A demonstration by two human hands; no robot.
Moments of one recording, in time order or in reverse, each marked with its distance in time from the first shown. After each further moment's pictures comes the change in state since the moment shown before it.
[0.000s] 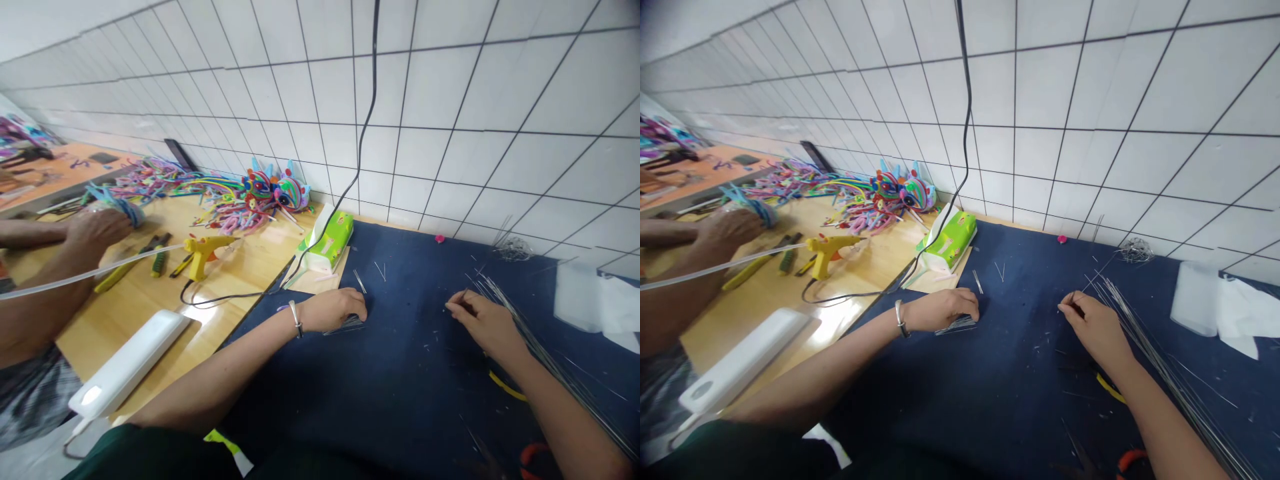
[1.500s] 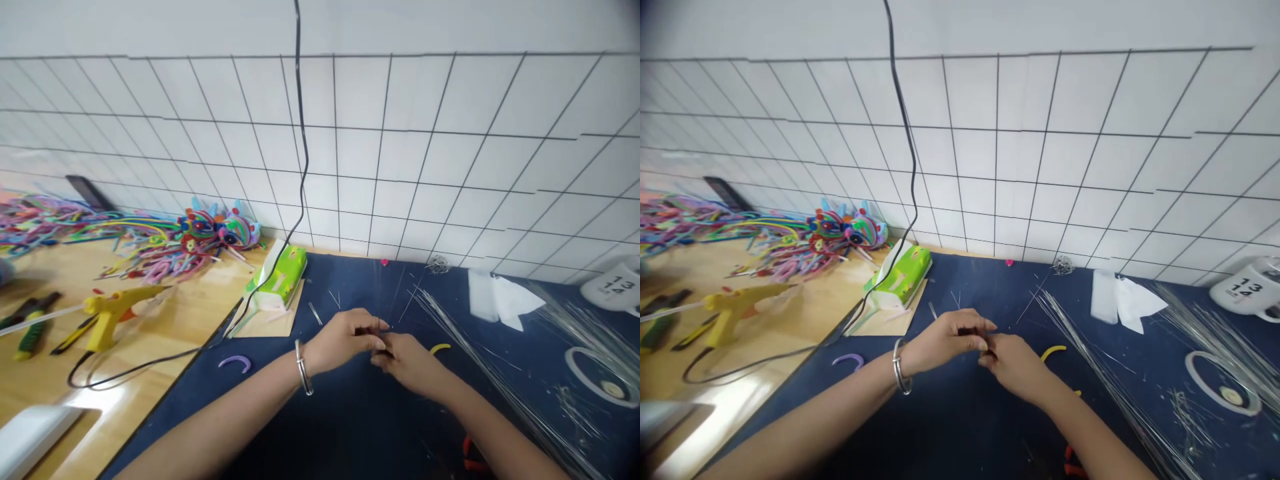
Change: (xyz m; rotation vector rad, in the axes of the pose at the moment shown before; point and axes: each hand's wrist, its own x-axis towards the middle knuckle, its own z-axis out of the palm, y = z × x) left_hand 0.083 0.081 -0.003 -0.605 0.325 -0.099; right_hand -0.036 -0.059 -0.004 0.109 -0.306 -0.246
